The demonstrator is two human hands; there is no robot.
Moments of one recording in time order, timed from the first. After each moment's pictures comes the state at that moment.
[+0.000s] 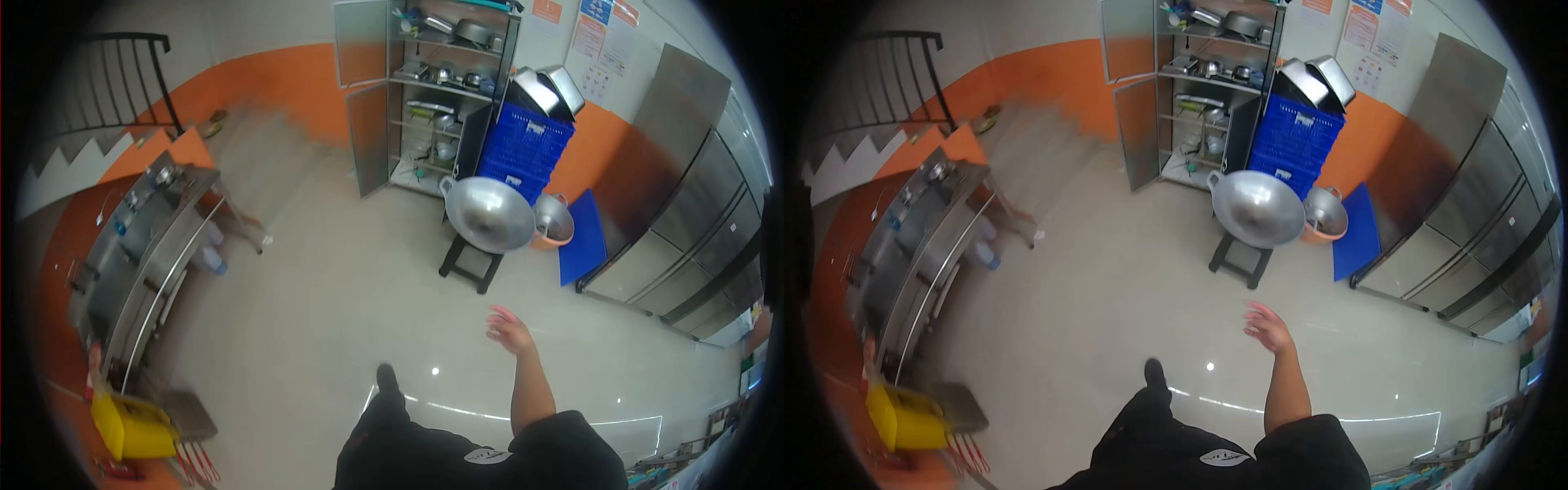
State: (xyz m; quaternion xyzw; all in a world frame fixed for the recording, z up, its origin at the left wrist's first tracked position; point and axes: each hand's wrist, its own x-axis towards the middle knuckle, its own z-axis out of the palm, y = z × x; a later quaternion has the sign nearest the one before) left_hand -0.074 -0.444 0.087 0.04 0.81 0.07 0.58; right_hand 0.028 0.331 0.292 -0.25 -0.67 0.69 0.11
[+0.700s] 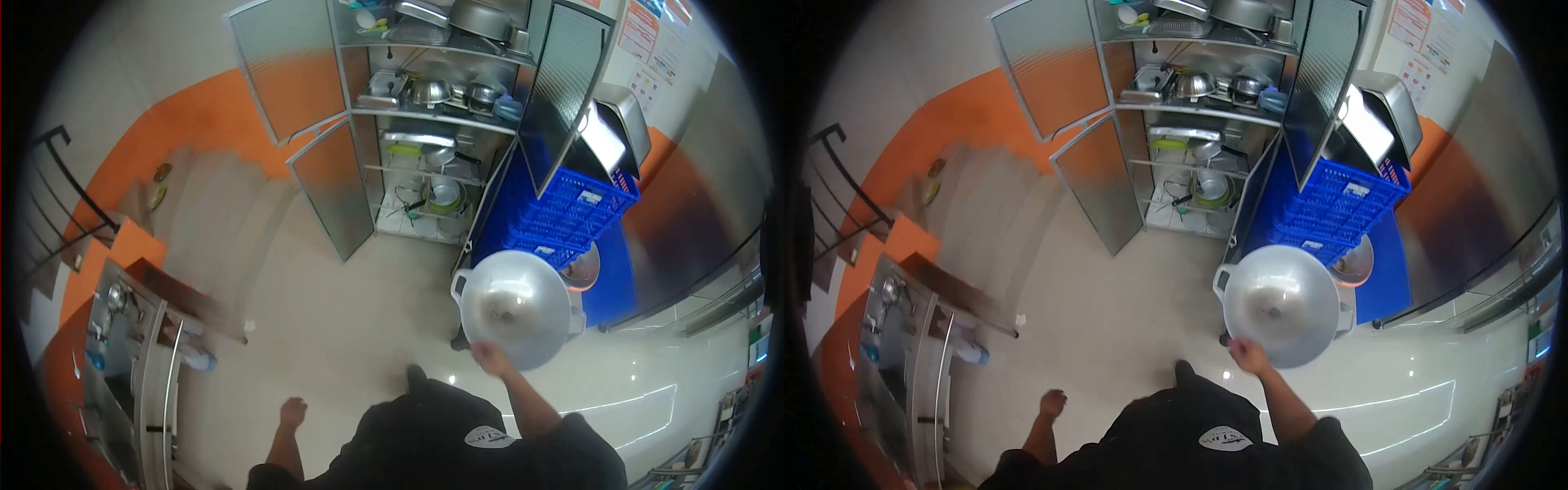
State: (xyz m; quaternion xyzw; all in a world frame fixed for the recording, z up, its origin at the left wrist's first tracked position) left_hand -0.726 0.176 0.119 0.37 0.90 0.08 0.24; right_hand -0.328 0.663 0.229 -0.38 -0.83 0.38 0.13
